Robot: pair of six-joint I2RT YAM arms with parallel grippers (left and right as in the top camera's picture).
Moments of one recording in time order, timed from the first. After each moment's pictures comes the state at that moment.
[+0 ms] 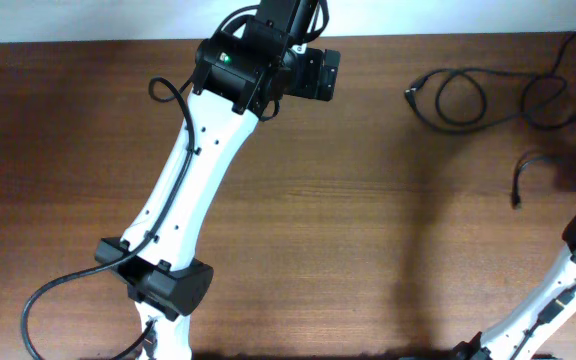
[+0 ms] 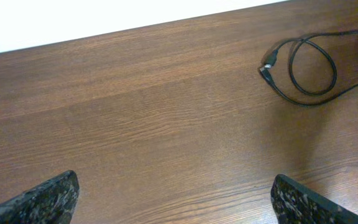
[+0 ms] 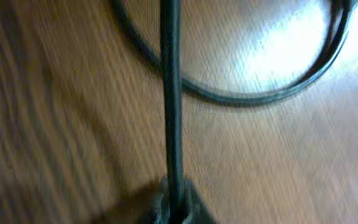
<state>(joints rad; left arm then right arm) -0.51 2.04 2.41 -1.24 -0.10 -0.22 -0.69 2.45 1.98 -1.03 0.53 1.21</state>
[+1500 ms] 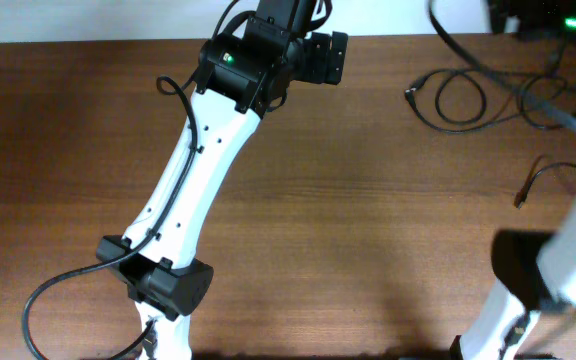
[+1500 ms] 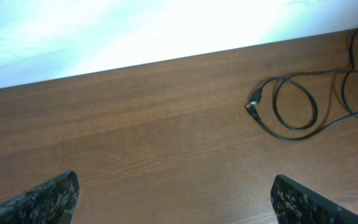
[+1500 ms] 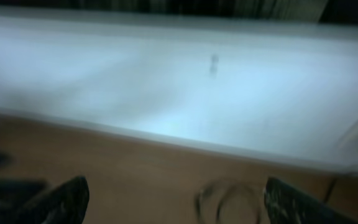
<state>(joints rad) -0.51 2.04 2.39 -1.08 -0.10 -0.22 -0.07 2.00 3.12 -1.41 -0.28 -0.09</state>
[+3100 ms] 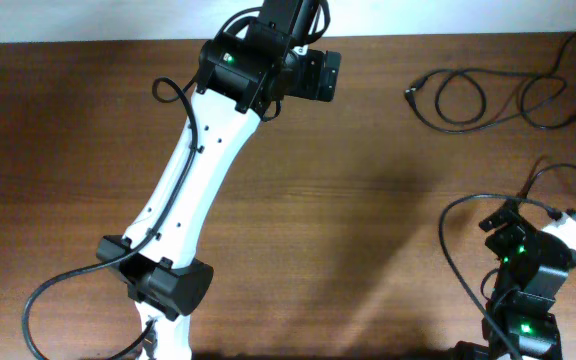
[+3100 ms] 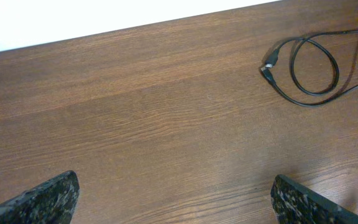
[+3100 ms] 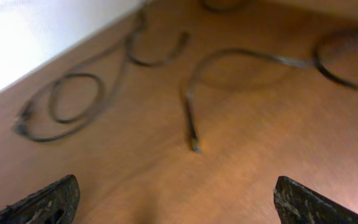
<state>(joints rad) -0.51 2.04 2.39 -1.22 -0.10 -0.22 -0.30 0.62 0.34 -0.21 0.29 0.42</state>
